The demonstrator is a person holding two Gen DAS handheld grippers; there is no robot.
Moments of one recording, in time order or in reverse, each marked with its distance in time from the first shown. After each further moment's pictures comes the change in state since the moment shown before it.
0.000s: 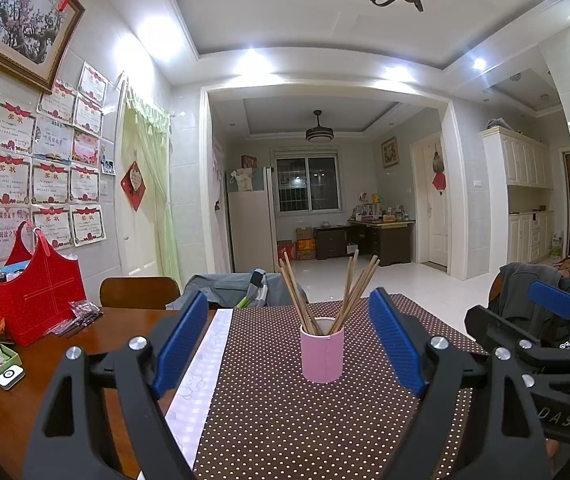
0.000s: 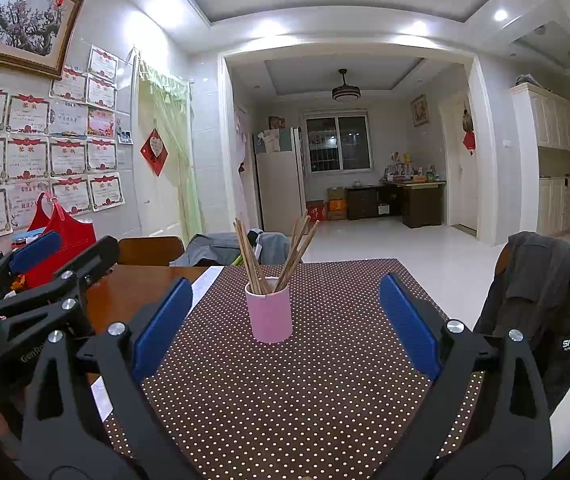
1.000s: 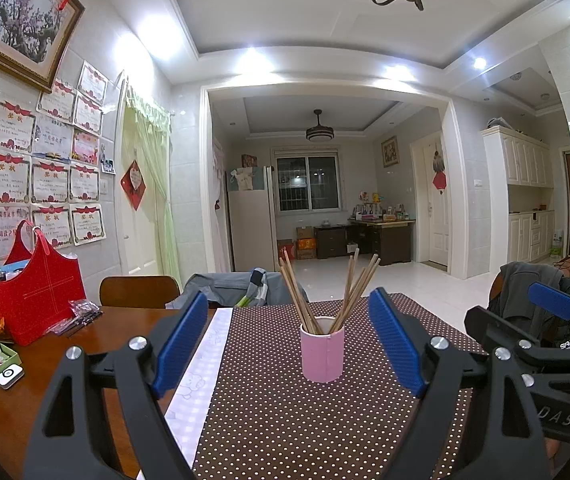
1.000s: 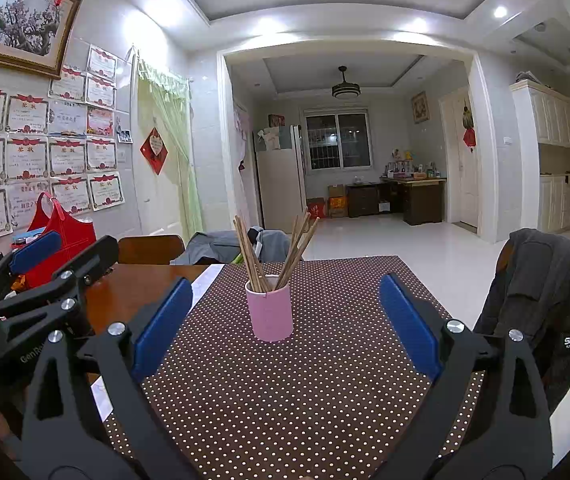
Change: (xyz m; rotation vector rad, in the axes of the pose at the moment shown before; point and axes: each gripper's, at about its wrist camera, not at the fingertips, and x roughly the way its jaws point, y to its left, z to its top) left arm -0.001 0.001 -0.001 0.001 0.001 -0.002; right arm 0.002 -0.001 0.002 0.002 0.004 -0.001
